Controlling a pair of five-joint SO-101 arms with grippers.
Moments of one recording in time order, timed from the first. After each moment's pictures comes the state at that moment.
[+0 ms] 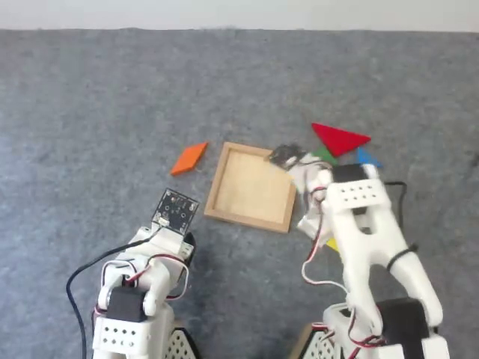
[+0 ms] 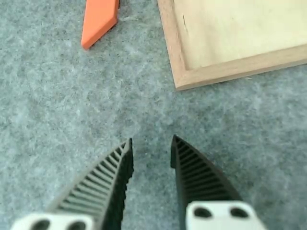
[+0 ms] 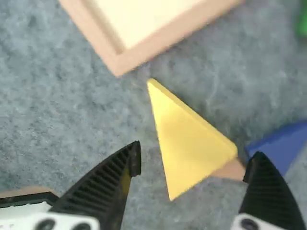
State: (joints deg) left arm 1.1 -102.9 97.1 72.3 -11.0; right arm -14.2 -15.9 40.6 73.4 35.4
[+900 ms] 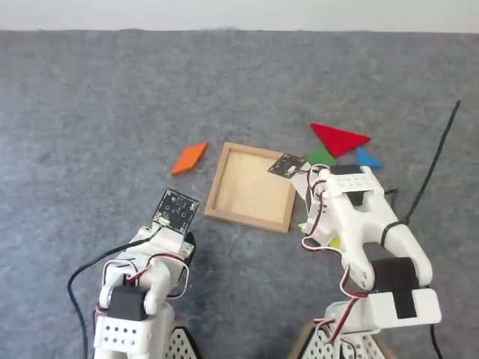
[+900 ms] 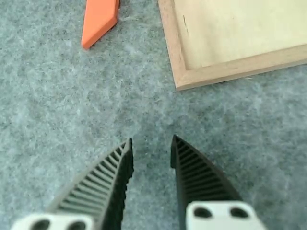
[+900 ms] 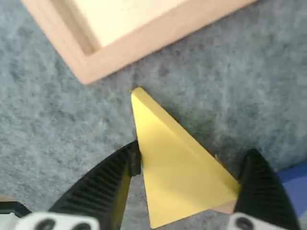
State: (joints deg) left arm 1.1 -102.9 97.1 72.3 -11.0; right arm -9.6 0.1 40.8 63.7 42.6
